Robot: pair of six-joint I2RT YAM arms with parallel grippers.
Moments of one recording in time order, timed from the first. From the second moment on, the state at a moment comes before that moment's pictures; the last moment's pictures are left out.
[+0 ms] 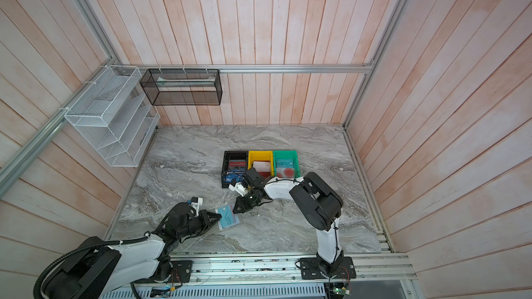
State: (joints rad) left arm -0.48 1.12 0.01 0.53 0.44 -1.15; right arm 0.82 1.93 1.08 -0.25 -0.69 0.26
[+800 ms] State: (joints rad) left arm -0.48 0.97 0.01 0.41 0.38 -1.16; right arm 0.82 1.94 1.08 -0.24 -0.70 0.26
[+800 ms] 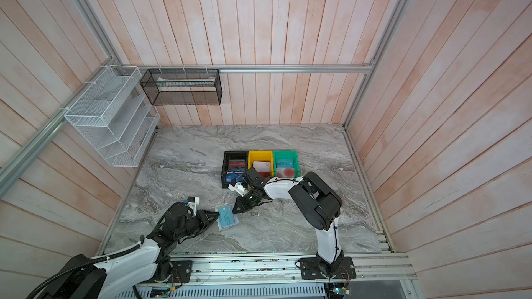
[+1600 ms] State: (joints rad) left arm -0.48 1.16 0.01 0.55 0.40 -1.15; right arm 0.82 1.95 1.08 -0.23 -0.72 0.26
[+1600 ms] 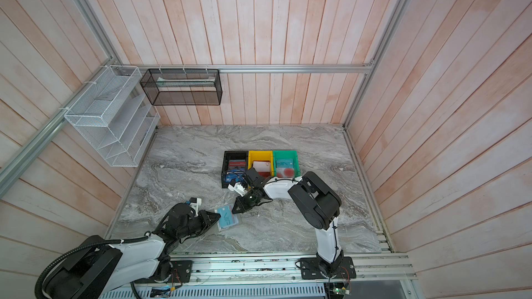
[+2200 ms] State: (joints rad) left arm -0.48 1.05 0.01 0.44 0.39 -1.15; right arm 0.81 1.96 1.08 -0.23 -0.73 0.26
